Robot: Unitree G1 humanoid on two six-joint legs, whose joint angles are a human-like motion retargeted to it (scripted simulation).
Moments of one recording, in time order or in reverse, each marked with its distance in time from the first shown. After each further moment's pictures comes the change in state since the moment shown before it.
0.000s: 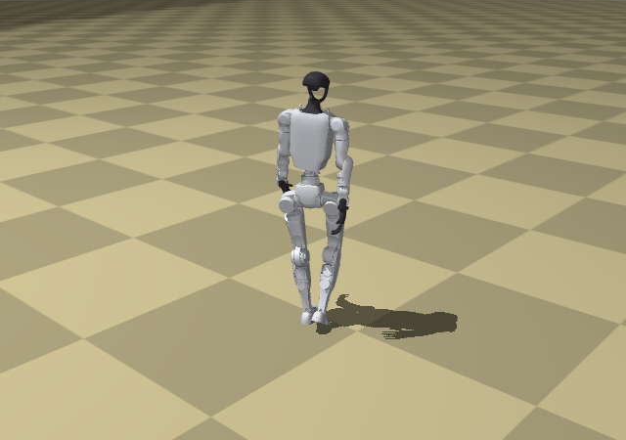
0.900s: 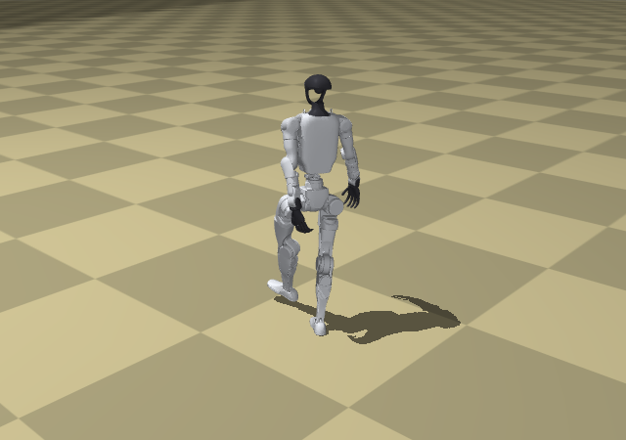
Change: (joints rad) left arm 0.449 -0.048 0.021 0.263 0.301 0.078 0.080; right arm -0.315 -0.188 0.085 -0.238 0.090 -0.009 0.018; waist 0.073 -0.096 0.029; left_leg -0.295 0.018 0.442 -0.048 0.054 -0.109; right_leg 0.385 0.012 -0.226 -0.586 -0.266 -0.048
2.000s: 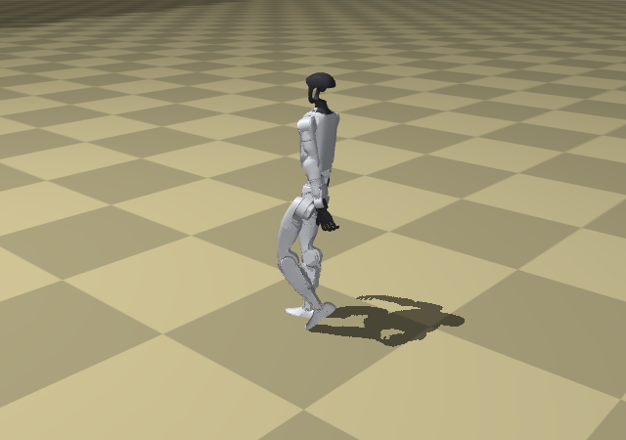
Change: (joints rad) left arm 0.006 0.041 -0.104 -0.044 0.227 0.073 -0.026; right arm 0.087 0.121 -0.037 0.087 0.089 0.069 0.032; waist -0.101 -0.057 -0.044; left_leg 0.148 0.009 -0.278 0.785 0.200 -0.085; right_leg -0.194 -0.147 0.158 0.025 0.144 0.065
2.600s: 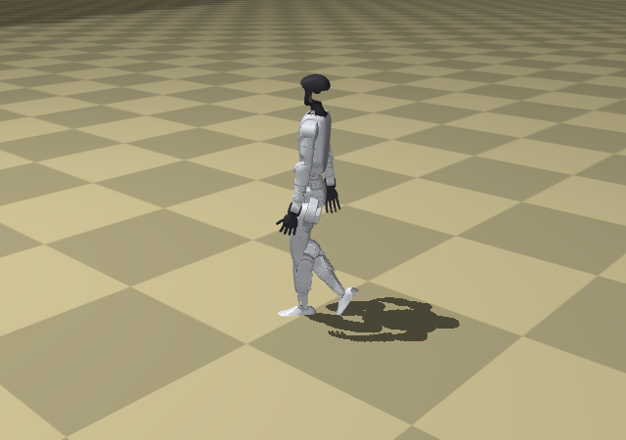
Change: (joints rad) left arm -0.353 0.054 -0.028 -0.124 -0.275 -0.088 0.087; right arm 0.224 0.082 0.016 0.170 -0.087 -0.059 -0.128; waist 0.056 0.149 -0.021; left_leg 0.103 0.032 -0.031 -0.740 -0.212 0.200; right_leg -0.055 0.230 0.001 0.694 0.354 0.009
